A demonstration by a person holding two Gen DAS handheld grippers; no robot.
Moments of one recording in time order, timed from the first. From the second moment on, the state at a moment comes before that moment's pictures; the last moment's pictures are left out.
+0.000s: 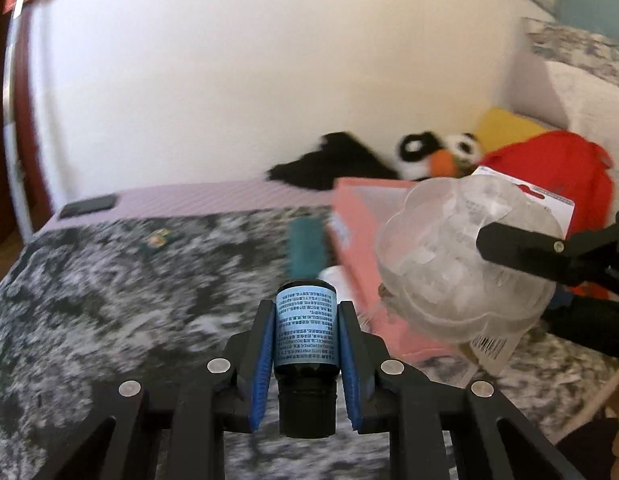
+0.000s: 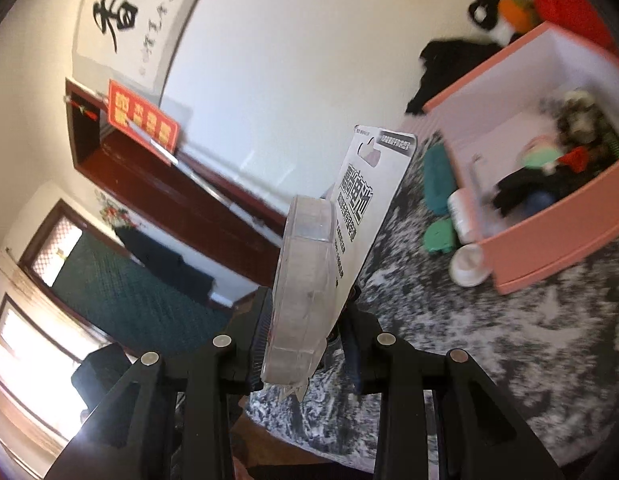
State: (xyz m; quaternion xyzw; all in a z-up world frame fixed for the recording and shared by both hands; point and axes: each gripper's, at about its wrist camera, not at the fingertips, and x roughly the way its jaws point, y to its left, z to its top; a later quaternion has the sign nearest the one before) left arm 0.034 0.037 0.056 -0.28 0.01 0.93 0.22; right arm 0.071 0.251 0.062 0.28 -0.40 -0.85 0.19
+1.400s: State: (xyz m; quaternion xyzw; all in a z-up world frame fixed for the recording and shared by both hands) left arm -0.125 0.067 -0.010 -0.37 0.01 0.90 0.21; right arm -0.020 0.362 0.080 0.29 -0.31 -0.90 0.07
